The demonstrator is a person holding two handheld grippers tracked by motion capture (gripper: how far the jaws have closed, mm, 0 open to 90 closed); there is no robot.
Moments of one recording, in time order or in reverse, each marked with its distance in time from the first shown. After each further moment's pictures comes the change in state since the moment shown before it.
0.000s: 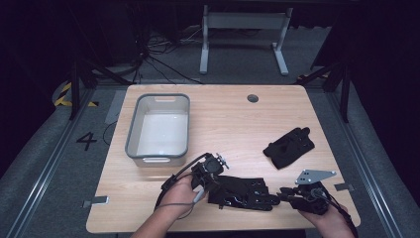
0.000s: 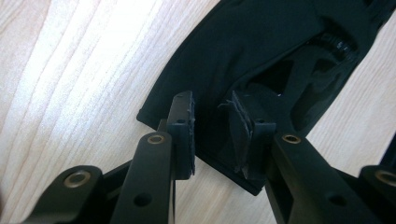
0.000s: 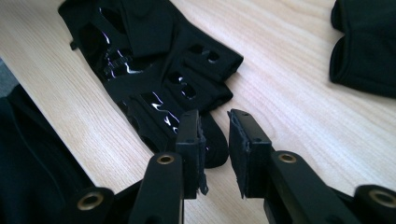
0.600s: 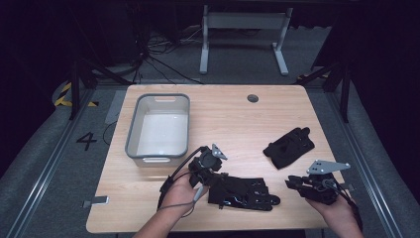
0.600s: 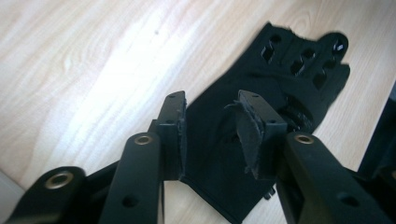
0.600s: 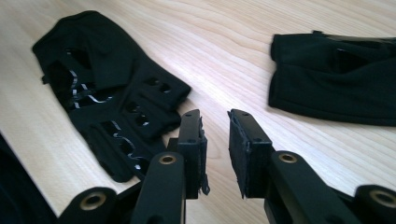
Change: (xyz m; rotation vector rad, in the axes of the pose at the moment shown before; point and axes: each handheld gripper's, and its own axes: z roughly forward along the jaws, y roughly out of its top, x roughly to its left) left arm -0.005 0.001 -0.034 -0.279 0.032 -0.068; right arm -0.031 0.002 -0.013 -0.085 -0.055 0.029
